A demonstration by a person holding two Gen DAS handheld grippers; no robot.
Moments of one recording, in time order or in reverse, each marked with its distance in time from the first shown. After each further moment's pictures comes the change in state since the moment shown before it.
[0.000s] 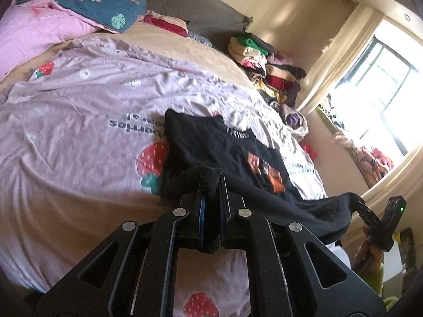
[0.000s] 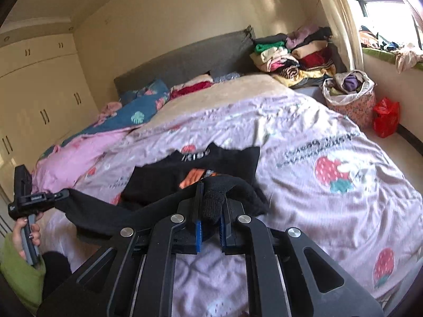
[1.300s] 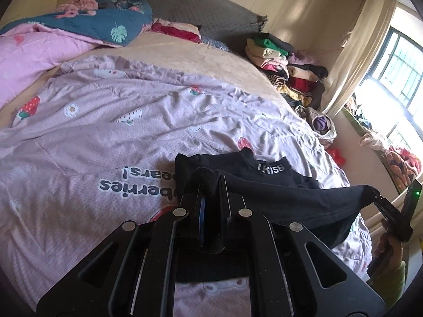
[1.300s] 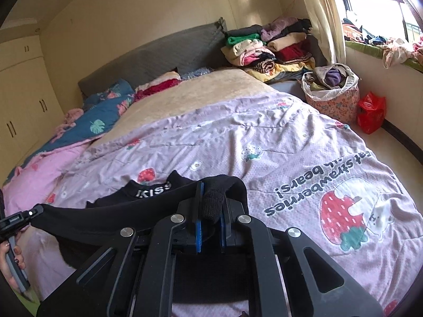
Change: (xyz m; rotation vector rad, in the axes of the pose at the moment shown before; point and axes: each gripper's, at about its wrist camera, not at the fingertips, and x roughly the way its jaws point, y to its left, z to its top) left arm 0.105 0.006 0.081 0.062 -0.008 0.140; right arm 0.150 -0.034 0.066 0.056 0.052 -0.169
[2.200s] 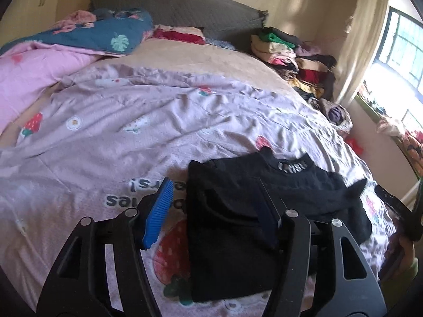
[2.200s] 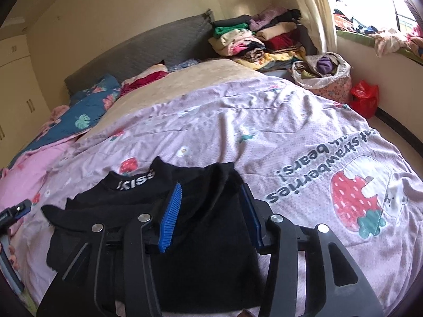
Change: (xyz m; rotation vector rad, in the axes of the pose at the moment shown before) left arm 0.023 -0.006 -0.002 0.099 -0.009 0.084; right arm 0.032 0.003 -0.030 0.011 0.026 -0.014
